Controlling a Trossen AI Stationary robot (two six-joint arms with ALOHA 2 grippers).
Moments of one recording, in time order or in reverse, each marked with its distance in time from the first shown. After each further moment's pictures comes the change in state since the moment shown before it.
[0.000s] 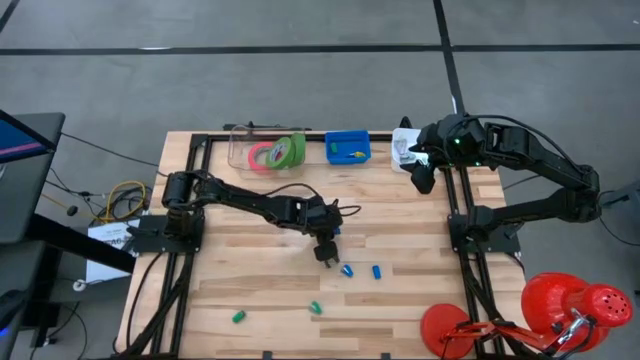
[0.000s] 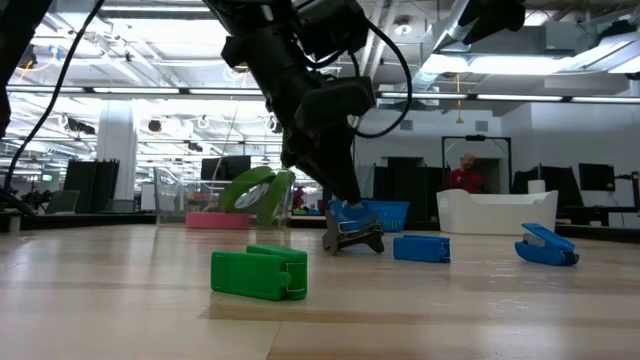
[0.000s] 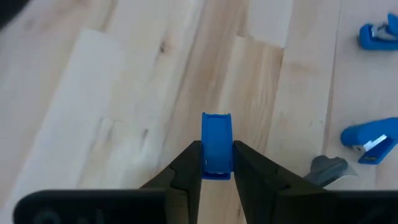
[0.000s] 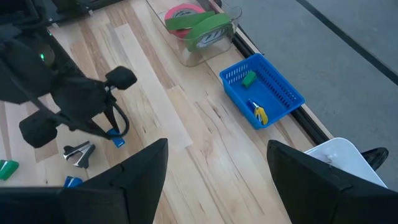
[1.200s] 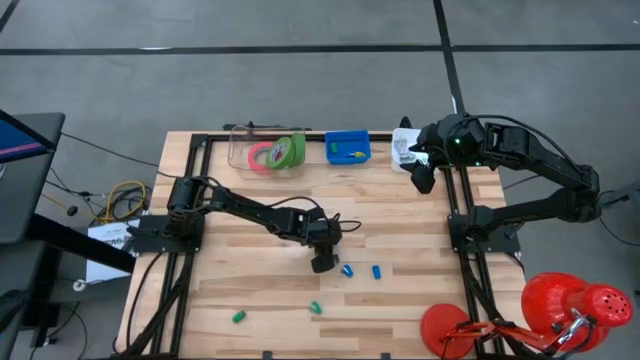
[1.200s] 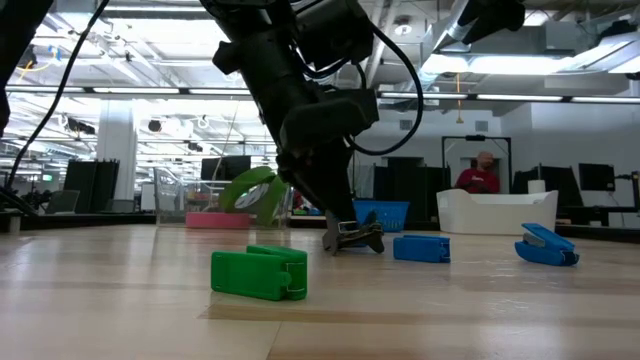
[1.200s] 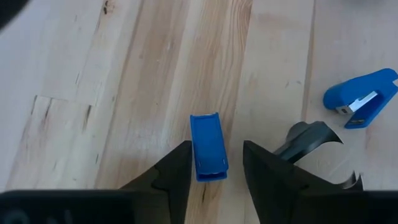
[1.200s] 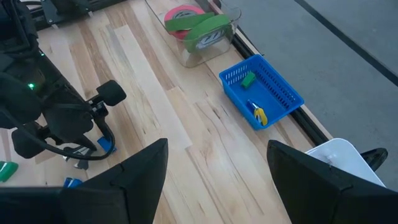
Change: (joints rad) left arm -0.075 0.059 -0.003 -0.005 0.007 0.000; right arm 0.000 0.000 0.000 0.003 0.002 0.003
